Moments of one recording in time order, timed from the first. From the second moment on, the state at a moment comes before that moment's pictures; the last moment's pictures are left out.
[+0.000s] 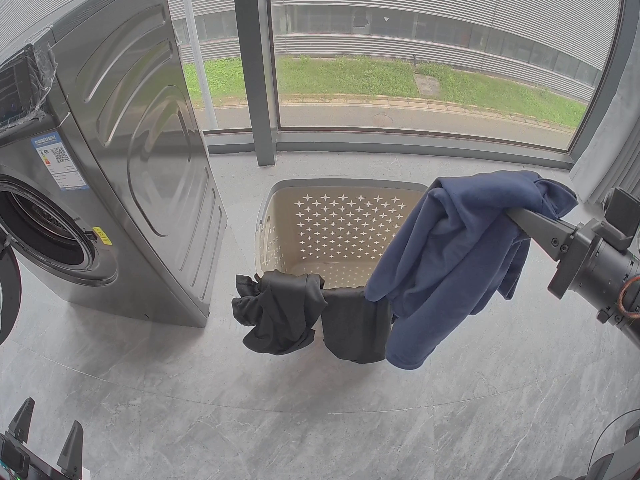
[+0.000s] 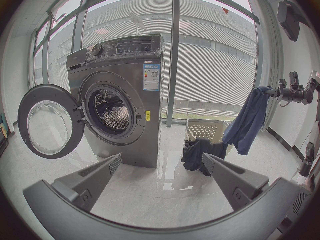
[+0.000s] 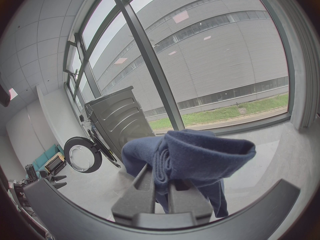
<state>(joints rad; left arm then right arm) 0.00 0.02 -0.02 0.00 0.01 -0.05 0.66 1.24 -0.53 -0.83 -0.10 0.17</state>
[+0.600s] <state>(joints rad) 0.00 0.02 -0.02 0.00 0.01 -0.06 0.67 1.24 -0.52 -0.85 -0.08 0.18</state>
